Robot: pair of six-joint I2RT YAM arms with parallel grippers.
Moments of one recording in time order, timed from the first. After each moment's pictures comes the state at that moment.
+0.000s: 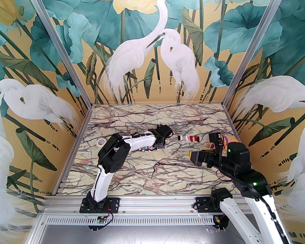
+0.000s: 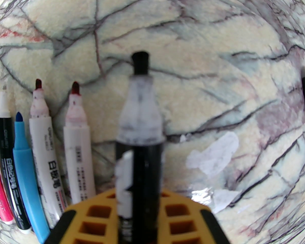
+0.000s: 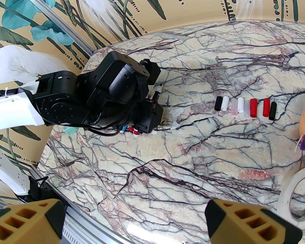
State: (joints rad) left arm -0.82 2.14 1.55 -0.63 -0.34 -0.59; right arm 0.21 0.55 0.85 -0.88 -0.49 0.35
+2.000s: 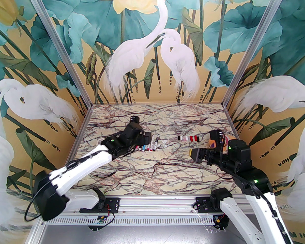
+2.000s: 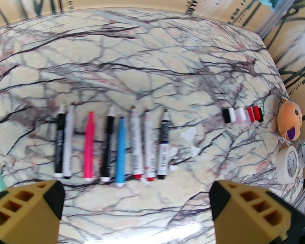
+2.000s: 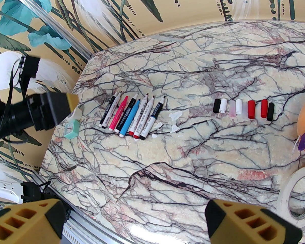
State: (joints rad) left arm -0.70 1.20 0.99 -0.51 -0.33 -0.52; right arm 0.21 0.60 0.91 -0.88 -0.45 0.38
